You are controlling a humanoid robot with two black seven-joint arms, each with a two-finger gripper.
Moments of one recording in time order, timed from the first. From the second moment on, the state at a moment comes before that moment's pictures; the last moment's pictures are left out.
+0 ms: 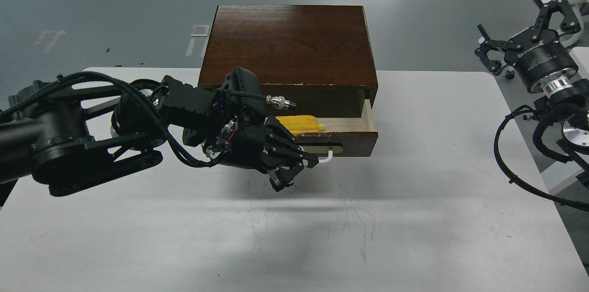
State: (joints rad) left arm -1.13 0.55 -0.24 -1.61 1.97 -0.49 -0.39; right arm 0.73 -0.60 0.68 0.78 0.38 0.49 0.23
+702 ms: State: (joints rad) left arm -1.18 0.57 -0.13 -1.60 2.08 -0.49 -0.39; right arm 0.73 -0.60 0.70 0.76 0.37 0.49 0.24
